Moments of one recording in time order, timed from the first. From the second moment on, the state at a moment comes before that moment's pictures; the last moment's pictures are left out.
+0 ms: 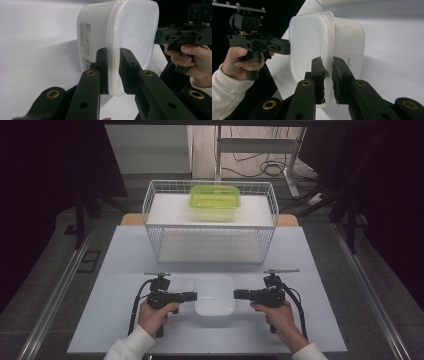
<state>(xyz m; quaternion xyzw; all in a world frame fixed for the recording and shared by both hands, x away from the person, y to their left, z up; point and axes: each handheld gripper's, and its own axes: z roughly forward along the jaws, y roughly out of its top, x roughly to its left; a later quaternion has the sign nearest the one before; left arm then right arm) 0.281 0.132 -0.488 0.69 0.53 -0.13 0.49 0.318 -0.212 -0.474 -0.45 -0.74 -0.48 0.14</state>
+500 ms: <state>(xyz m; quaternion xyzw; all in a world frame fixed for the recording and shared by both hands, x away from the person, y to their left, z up) 0.275 0.132 -0.469 0.69 0.50 -0.11 0.51 0.311 -0.214 -0.456 -0.42 -0.75 -0.51 0.10</state>
